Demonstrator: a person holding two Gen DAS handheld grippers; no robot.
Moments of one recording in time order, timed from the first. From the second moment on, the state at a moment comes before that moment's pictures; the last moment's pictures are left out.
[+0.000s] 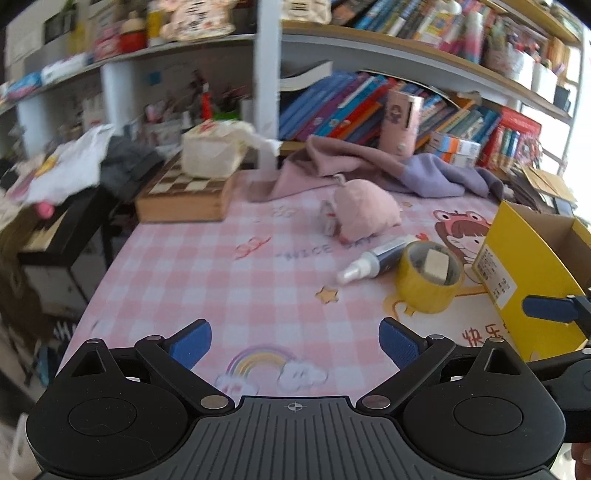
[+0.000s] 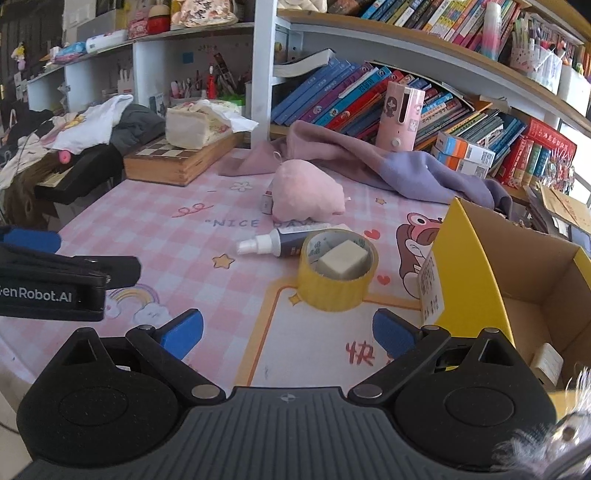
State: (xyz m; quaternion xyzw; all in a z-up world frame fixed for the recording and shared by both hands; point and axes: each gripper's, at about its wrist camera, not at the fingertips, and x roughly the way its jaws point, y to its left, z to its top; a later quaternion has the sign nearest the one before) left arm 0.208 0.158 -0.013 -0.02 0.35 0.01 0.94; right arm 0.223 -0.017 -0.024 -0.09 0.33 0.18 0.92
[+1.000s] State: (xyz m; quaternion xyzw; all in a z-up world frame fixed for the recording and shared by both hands) left arm 0.382 0.131 -0.056 0.08 0.46 -0.15 0.87; right arm 0.351 -0.021 -0.078 -0.05 0.39 0.09 0.92
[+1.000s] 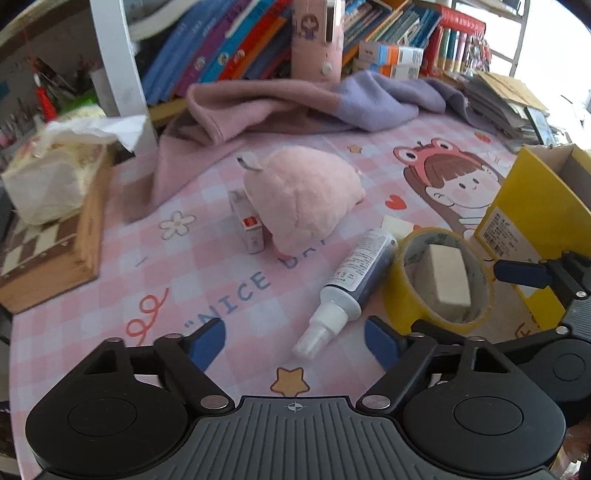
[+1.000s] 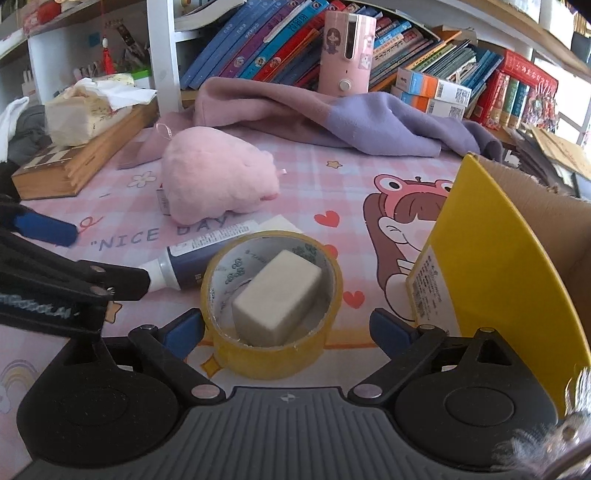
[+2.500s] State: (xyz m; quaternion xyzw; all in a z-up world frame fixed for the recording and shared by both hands) left arm 0.389 0.116 -0.060 0.07 0.47 -0.19 0.86; right arm 0.343 -0.016 -0.067 -0.09 0.37 0.14 0.92
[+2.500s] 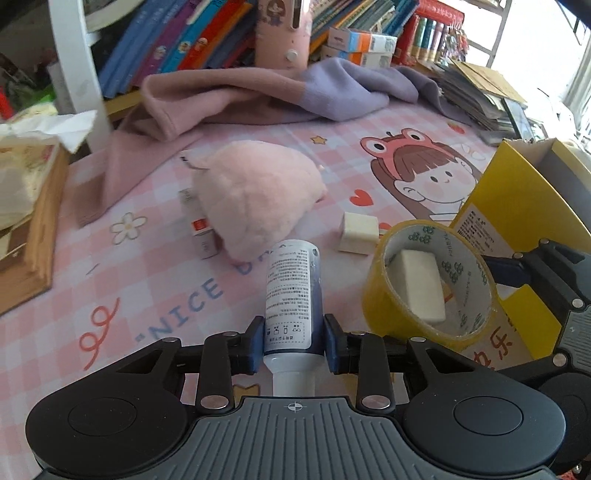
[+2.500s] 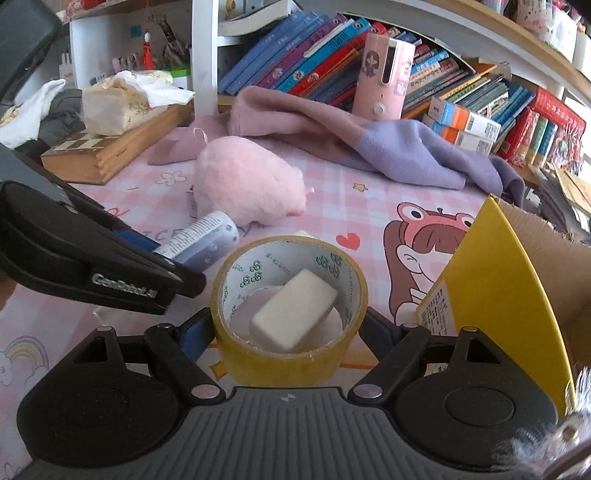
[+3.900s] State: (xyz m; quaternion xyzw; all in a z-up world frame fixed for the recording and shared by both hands) left arm 0.175 0.167 0.006 -0.11 0.42 -0.16 0.89; right arm 0.163 -0.043 -0.003 -0.11 0.31 0.23 0.91
